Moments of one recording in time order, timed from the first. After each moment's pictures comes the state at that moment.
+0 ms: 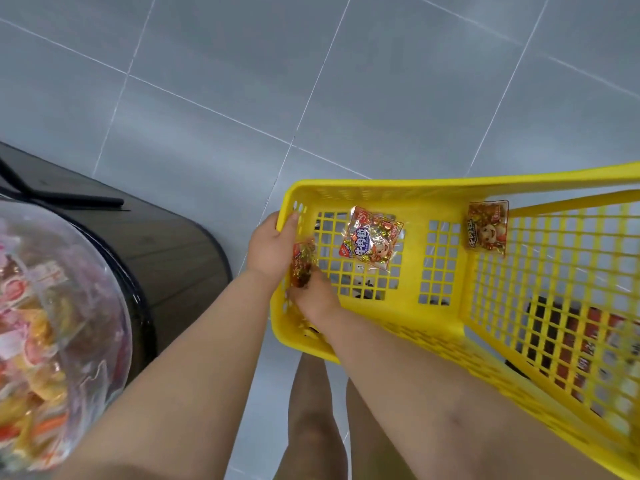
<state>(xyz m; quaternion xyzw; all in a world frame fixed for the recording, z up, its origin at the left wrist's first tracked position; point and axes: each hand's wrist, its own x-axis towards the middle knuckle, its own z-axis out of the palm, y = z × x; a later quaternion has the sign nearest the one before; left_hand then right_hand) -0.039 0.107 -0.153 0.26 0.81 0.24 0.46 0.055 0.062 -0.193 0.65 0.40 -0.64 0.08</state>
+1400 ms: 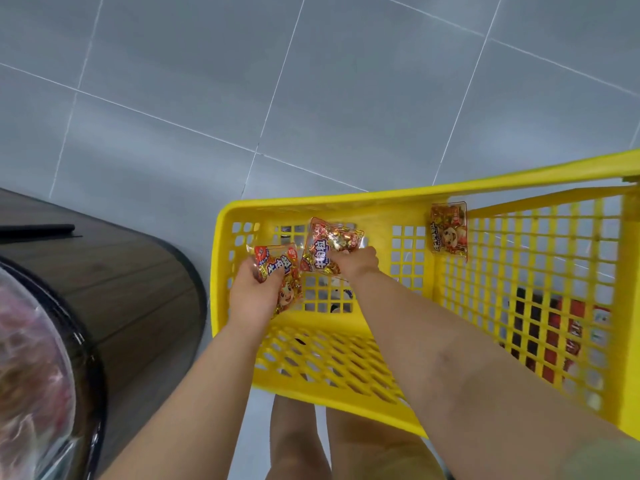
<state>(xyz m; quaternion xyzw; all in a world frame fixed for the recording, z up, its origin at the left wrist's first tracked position) 0.024 0.090 -0.161 0.15 0.83 0.21 0.50 0.171 0.159 -0.252 0.81 0.23 -0.53 0.08</state>
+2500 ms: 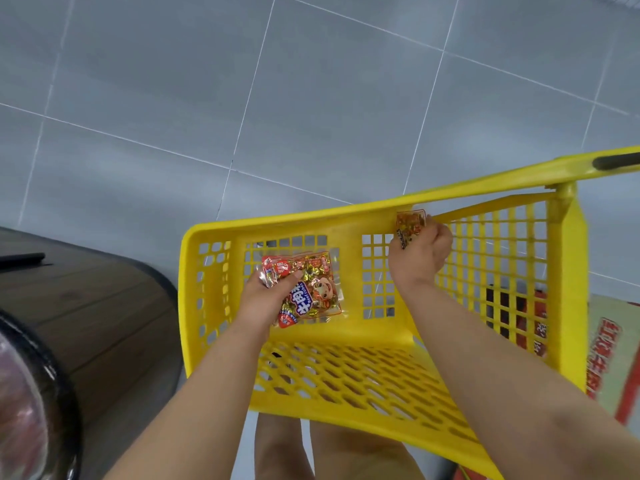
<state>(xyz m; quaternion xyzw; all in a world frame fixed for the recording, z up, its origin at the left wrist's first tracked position) 0.064 0.109 -0.176 0.06 0.75 0.25 0.61 0.281 0.186 -0.195 0.87 0.43 -0.24 -0.07</state>
